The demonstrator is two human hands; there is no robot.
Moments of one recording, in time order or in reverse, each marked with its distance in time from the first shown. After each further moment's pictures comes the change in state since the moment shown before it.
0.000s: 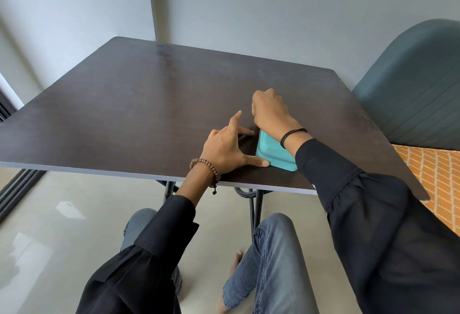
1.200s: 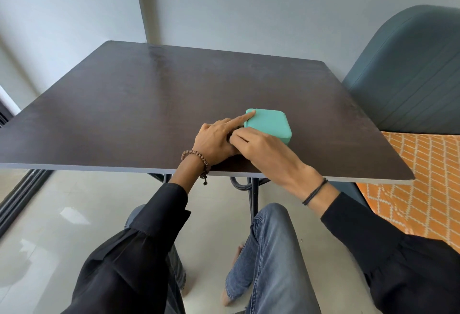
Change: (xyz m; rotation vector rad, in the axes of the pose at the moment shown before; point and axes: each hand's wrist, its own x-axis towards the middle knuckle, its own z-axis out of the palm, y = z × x) left_hand 0.005 -0.018 0.007 0.240 0.063 0.213; right_hand -0.110 0.020 0.029 -0.072 0.360 -0.679
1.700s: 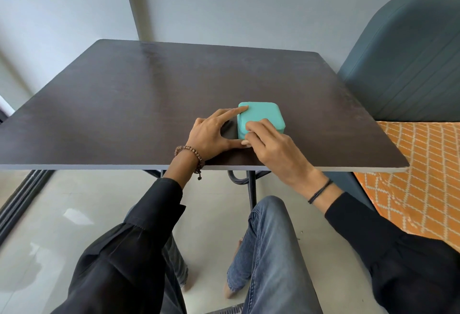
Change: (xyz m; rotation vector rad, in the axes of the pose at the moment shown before) left_hand -0.001 0.005 0.000 -0.092 -0.018 -0.004; right_hand -0.038 0.018 0.015 -0.262 0.256 0.013
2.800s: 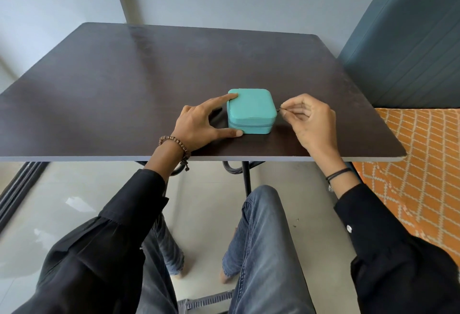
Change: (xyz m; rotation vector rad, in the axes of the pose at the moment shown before) left_hand 0.003 -0.003 0.001 -0.074 0.009 -0.024; right_hand -0.037 0.065 0.005 0.838 0.032 1.053
